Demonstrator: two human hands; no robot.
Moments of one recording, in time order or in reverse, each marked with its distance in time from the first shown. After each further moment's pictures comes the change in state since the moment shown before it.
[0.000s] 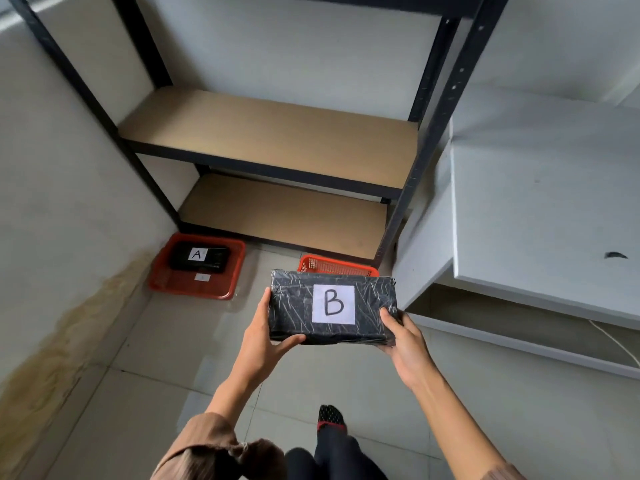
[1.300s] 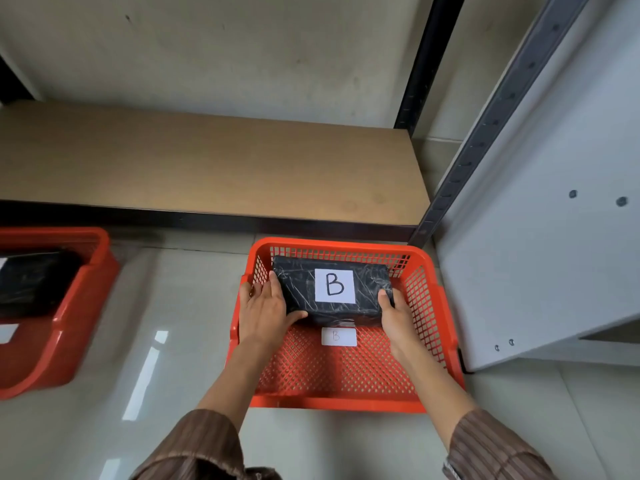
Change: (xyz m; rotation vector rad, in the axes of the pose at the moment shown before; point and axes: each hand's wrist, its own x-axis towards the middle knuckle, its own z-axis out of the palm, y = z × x) left_hand 0.453 -0.397 0.267 0.982 -0.012 0.265; right_hand 0.583 0.303 -0.050 -0.397 0.354 -0.212
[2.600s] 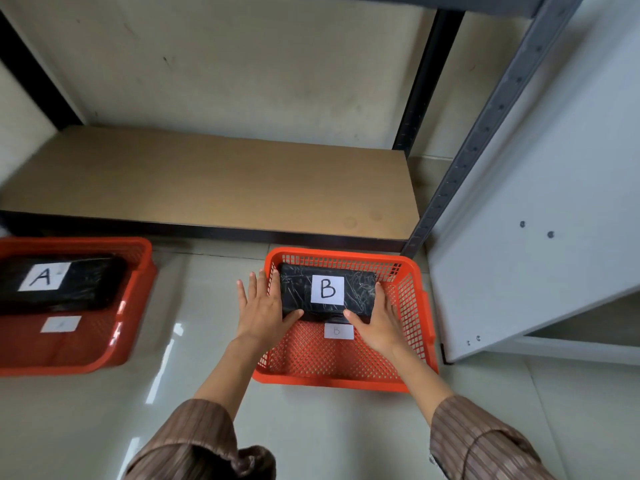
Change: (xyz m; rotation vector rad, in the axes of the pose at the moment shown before) left_hand -0.038 -0.014 -0.067 -0.163 -0.082 -0.027; right_hand -0.070 -0.050 -0.011 -0.721 -0.160 -0.180
